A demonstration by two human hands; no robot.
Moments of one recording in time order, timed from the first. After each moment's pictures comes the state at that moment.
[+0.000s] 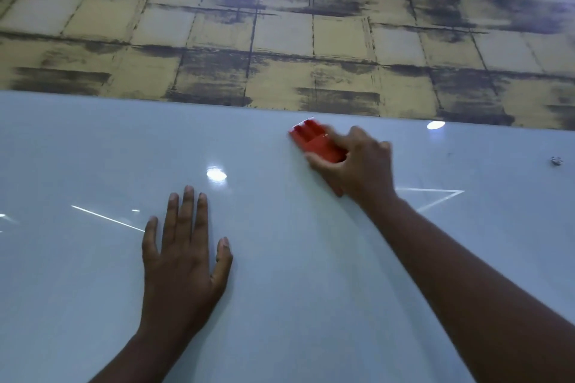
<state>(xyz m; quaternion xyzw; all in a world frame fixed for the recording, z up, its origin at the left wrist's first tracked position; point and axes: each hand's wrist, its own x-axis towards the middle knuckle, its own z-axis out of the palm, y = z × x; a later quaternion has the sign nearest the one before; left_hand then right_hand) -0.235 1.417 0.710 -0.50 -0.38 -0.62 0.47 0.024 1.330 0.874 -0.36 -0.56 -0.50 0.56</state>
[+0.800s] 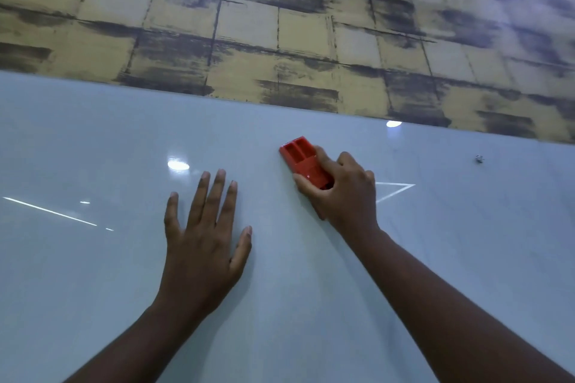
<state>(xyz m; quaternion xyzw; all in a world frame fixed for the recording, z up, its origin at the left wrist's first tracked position) -0.167 1.393 0.727 -0.57 -0.33 -0.57 0.49 0.064 1.324 0.817 -0.40 -0.52 -0.50 0.57</state>
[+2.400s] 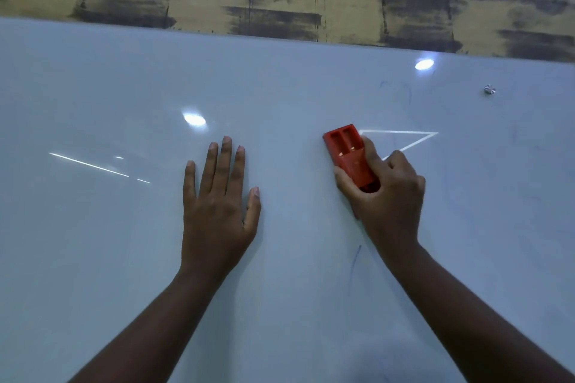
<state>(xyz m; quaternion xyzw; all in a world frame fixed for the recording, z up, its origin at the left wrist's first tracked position) -0.083 1.385 0.682 -0.58 -0.35 -0.59 0.44 0.164 1.313 0.717 -0.41 -0.47 -0.45 0.64</state>
